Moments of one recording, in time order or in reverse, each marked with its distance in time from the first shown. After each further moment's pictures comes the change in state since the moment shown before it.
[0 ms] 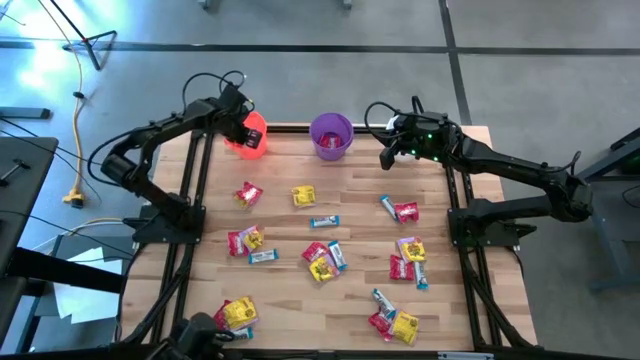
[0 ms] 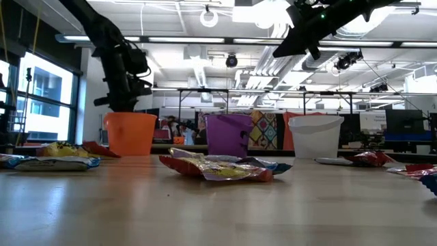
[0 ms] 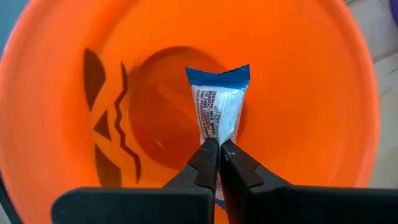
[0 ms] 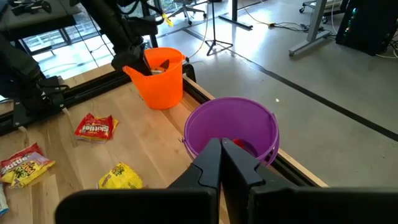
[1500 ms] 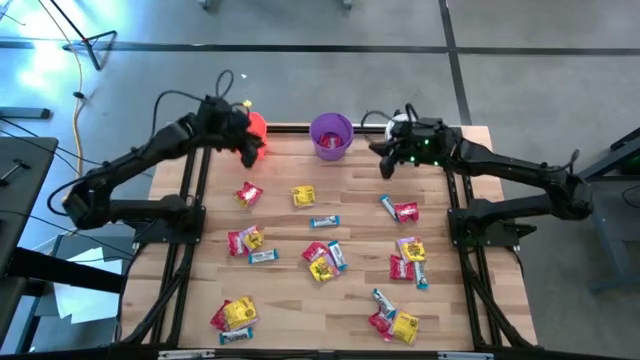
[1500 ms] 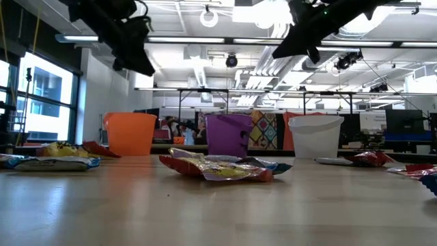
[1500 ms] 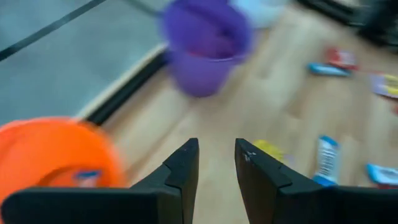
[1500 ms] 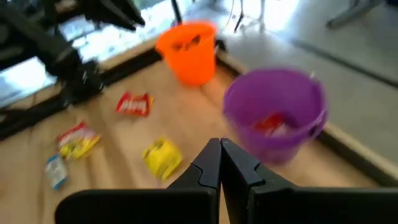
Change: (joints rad) left arm -0.290 -0.464 -0.127 0.176 0.189 0.141; right arm 0.075 0.000 0.000 -0.086 -0.074 0.107
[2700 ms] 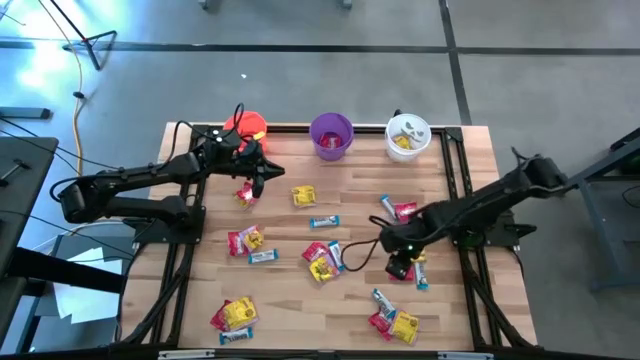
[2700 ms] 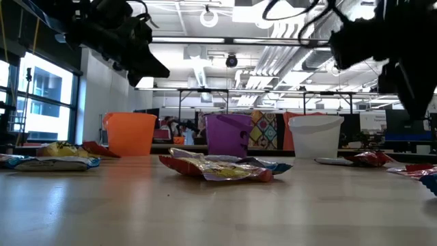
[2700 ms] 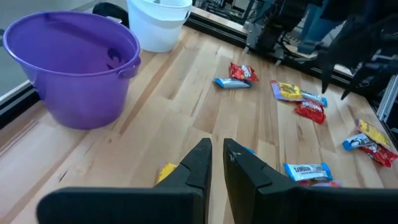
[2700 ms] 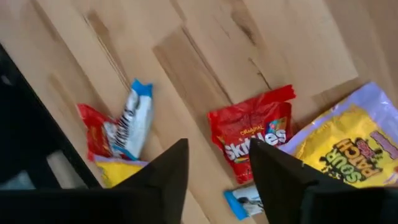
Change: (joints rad) left arm -0.215 -0.027 -0.323 0.541 0.127 -0.135; right arm 0.722 0.318 0.000 -0.514 -0.243 0.667
